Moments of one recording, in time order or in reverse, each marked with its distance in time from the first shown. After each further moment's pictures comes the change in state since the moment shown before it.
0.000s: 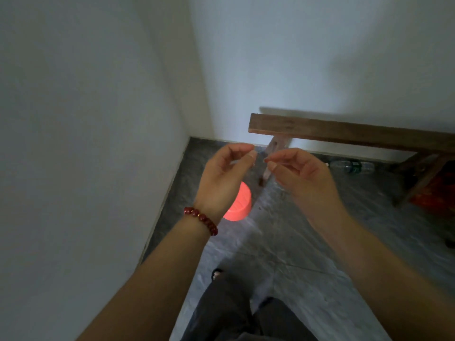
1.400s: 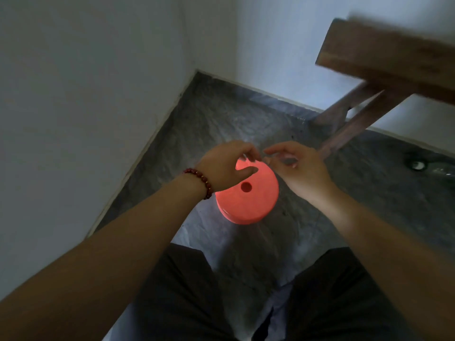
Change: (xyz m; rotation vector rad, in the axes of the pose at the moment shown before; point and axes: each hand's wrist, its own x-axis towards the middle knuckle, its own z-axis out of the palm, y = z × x) left_hand 0.336 -0.471 -0.088 0.888 -0.295 0.182; right_hand 0.322 0.489 0.032 -0.522 -0.303 0.010
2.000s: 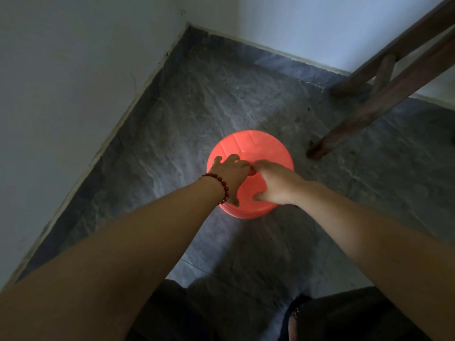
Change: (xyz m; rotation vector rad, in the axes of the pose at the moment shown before) left_hand 0.026 -0.145 0.187 0.648 -0.551 -0.158; right_hand 0.047 0.213 0.113 -0.676 -0.614 -0.084
